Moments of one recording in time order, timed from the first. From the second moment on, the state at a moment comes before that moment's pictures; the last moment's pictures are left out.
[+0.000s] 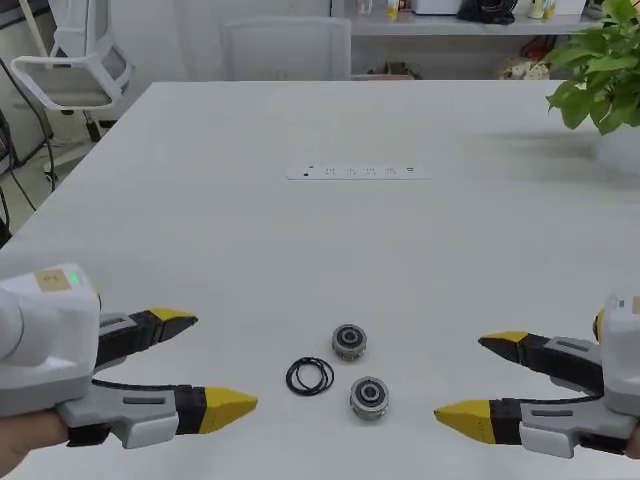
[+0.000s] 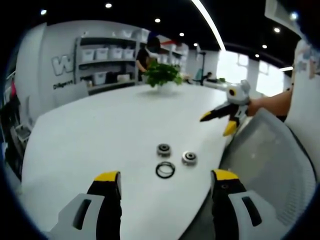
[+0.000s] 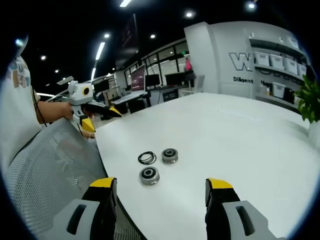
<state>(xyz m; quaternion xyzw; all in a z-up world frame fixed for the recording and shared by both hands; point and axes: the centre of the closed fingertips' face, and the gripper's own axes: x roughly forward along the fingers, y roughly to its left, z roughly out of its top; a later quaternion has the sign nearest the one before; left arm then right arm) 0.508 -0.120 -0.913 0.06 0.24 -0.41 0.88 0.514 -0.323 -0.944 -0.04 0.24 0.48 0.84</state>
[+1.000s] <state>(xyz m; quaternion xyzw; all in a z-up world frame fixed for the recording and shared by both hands) 0.508 -0.119 -0.914 0.06 0.24 -0.40 0.88 0.510 -0.324 -0.950 -0.04 0.24 0.48 0.84</state>
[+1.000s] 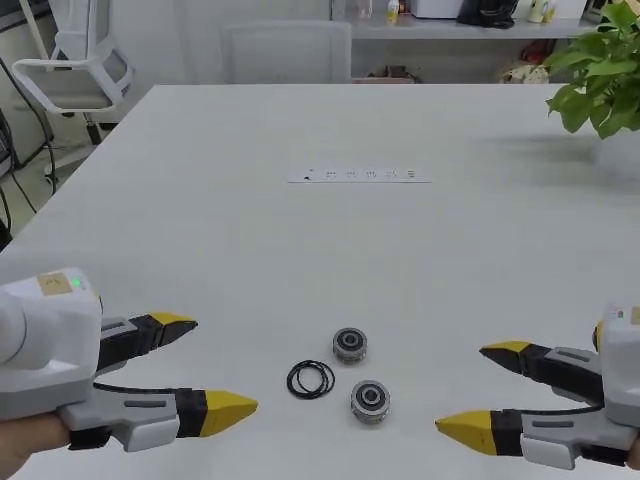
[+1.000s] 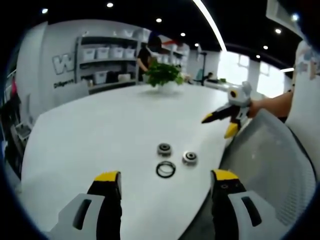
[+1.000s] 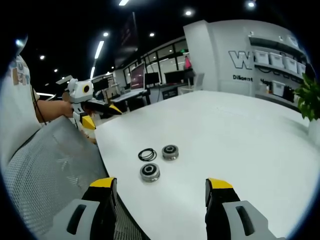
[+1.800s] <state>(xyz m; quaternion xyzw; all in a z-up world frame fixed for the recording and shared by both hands) 0.508 -0.119 -0.915 0.06 0.24 -0.40 0.88 0.508 -0.327 -0.952 -0.04 0.25 0.47 0.84</state>
